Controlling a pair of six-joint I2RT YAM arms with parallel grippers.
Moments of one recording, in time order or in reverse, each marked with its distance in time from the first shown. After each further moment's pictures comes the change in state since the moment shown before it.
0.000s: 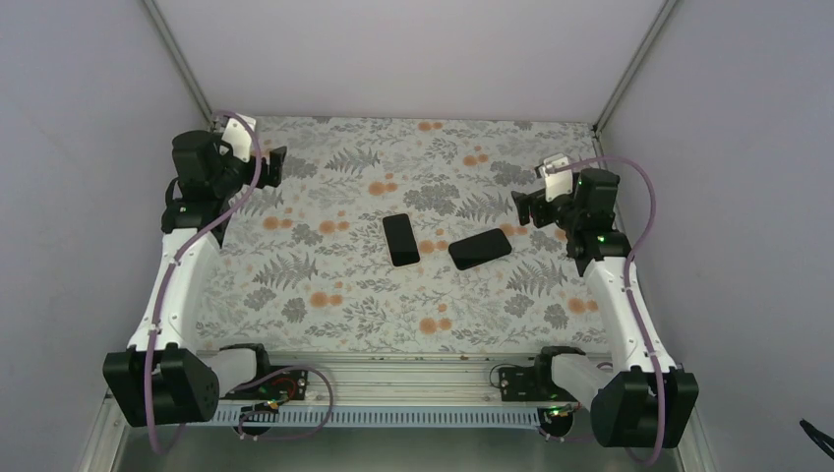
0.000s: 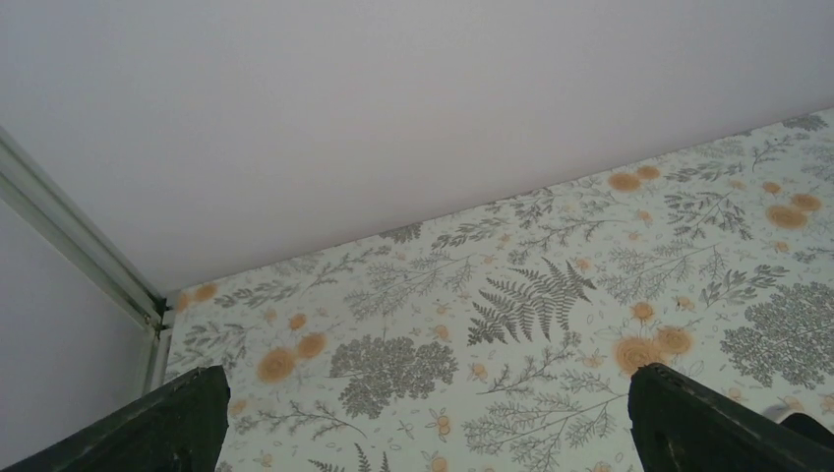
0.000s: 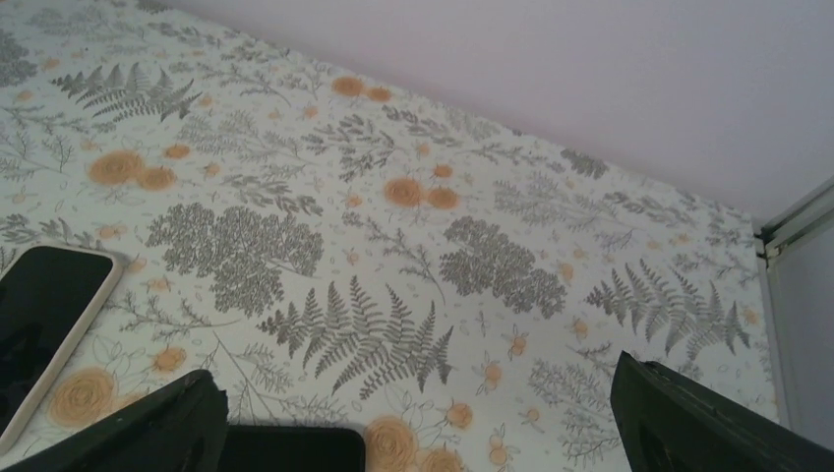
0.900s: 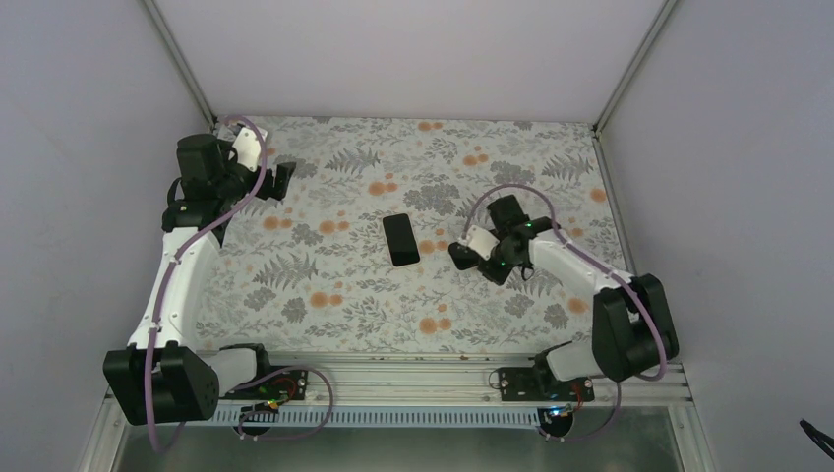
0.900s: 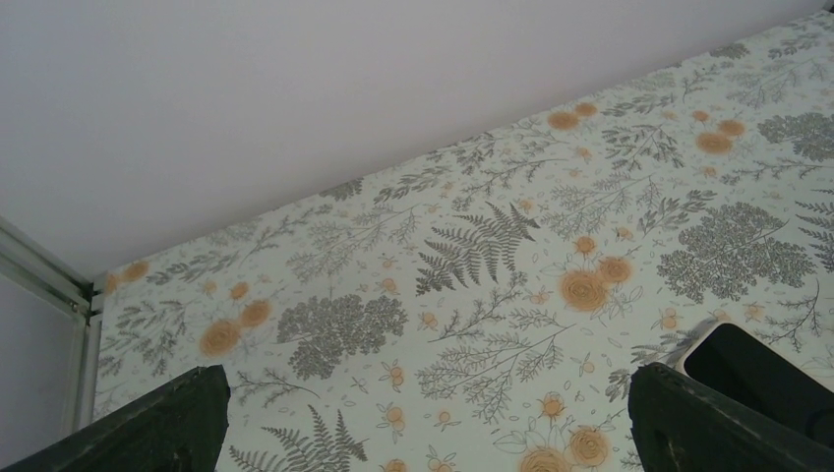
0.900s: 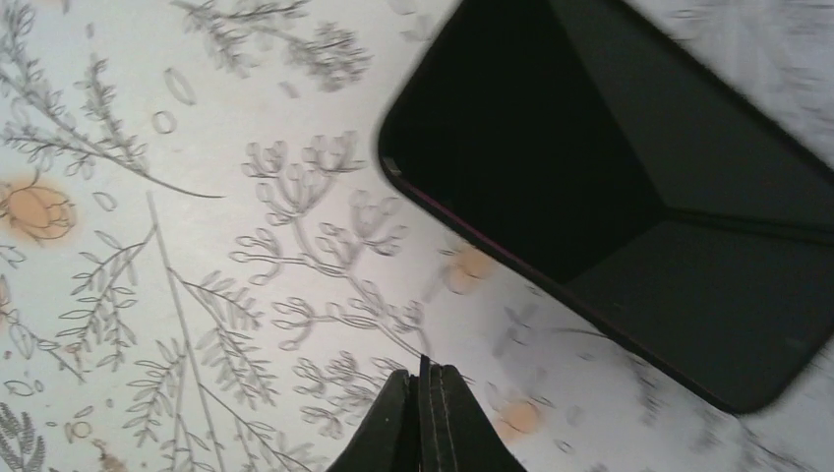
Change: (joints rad) left arm 0.000 -0.004 -0.001 -0.121 0.095 0.076; right arm 0.370 0.335 -0.038 -0.422 0.155 -0.281
